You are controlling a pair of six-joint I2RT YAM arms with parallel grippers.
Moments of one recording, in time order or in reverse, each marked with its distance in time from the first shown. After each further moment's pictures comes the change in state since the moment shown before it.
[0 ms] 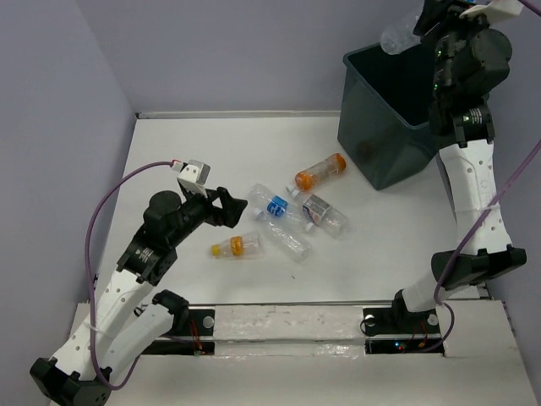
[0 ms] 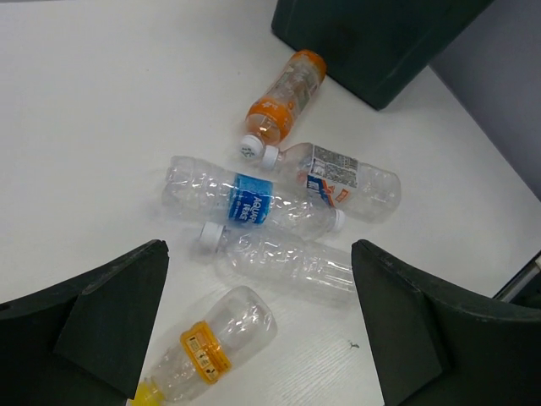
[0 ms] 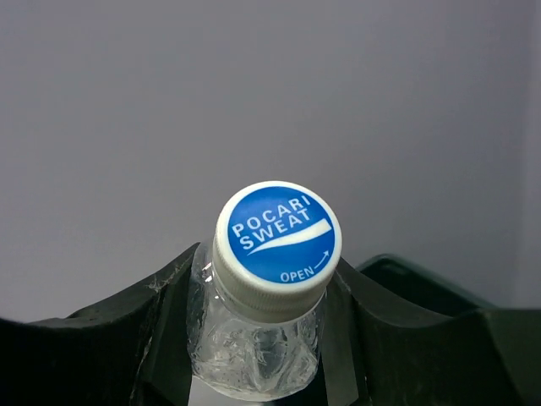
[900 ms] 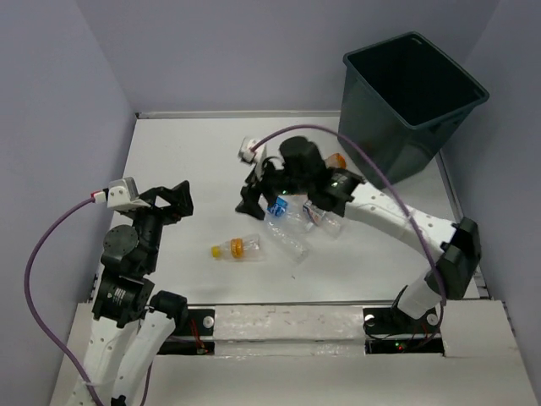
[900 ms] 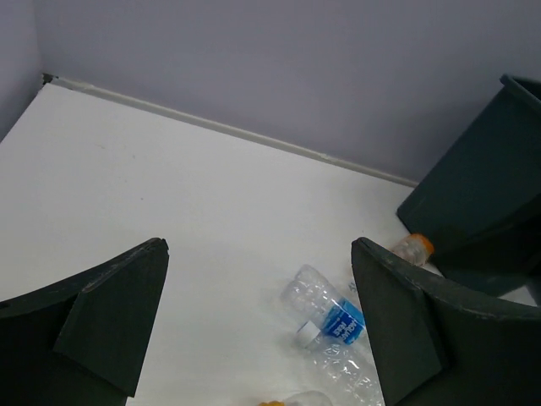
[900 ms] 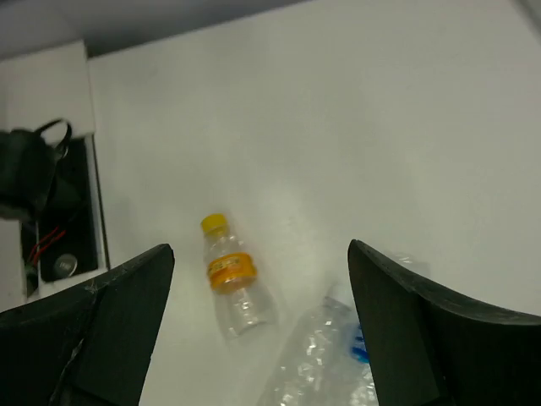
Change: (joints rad) left arm 0.169 -0.283 0.000 -0.047 -0.410 -0.075; right arm 0.649 -0.025 -0.488 -0.243 -0.573 -0.301
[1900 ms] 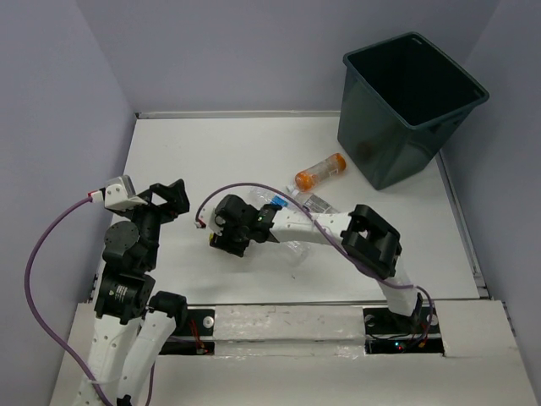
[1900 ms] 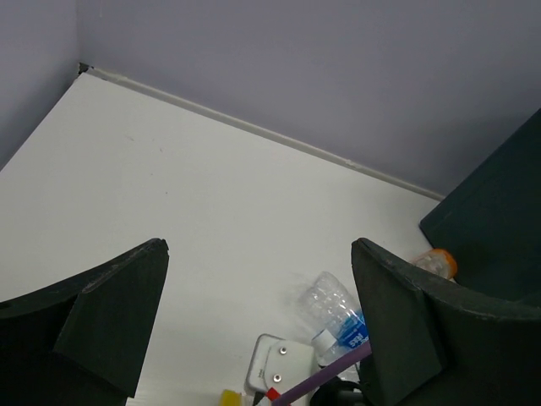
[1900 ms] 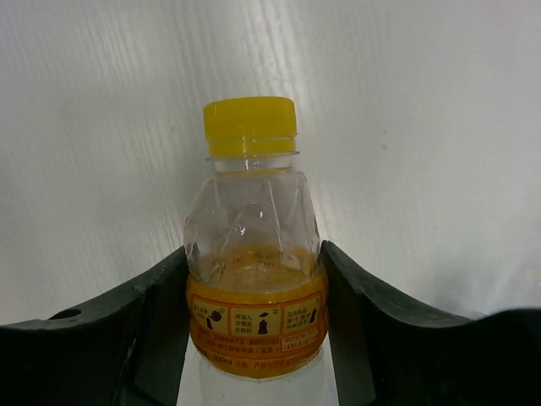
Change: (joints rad) left arm 0.076 0.011 0.000 -0.014 -0.031 -0.027; right arm 0.304 0.594 0.052 -0.115 0.245 -0.160
